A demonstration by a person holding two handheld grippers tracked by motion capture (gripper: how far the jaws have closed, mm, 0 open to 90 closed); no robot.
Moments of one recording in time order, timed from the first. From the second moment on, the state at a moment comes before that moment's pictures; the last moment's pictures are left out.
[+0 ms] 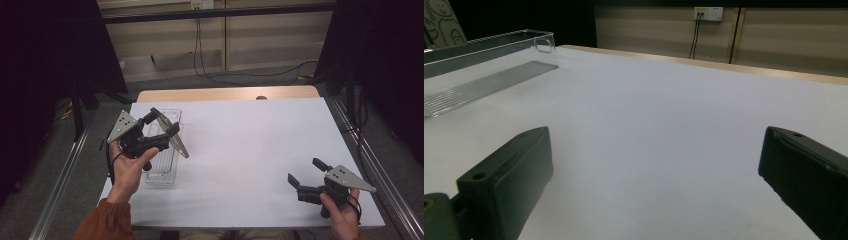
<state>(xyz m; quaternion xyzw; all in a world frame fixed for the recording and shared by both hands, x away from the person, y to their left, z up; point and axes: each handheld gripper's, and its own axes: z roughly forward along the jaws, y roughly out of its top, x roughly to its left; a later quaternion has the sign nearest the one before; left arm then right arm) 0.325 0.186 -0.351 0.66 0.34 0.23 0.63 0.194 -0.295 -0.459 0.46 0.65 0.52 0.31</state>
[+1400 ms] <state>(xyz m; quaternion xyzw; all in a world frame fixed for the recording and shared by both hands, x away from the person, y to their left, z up) 0.403 0.206 -0.365 0.65 0.41 0.30 0.56 0.193 -0.296 -0.459 0.45 0.66 0.52 0.31</state>
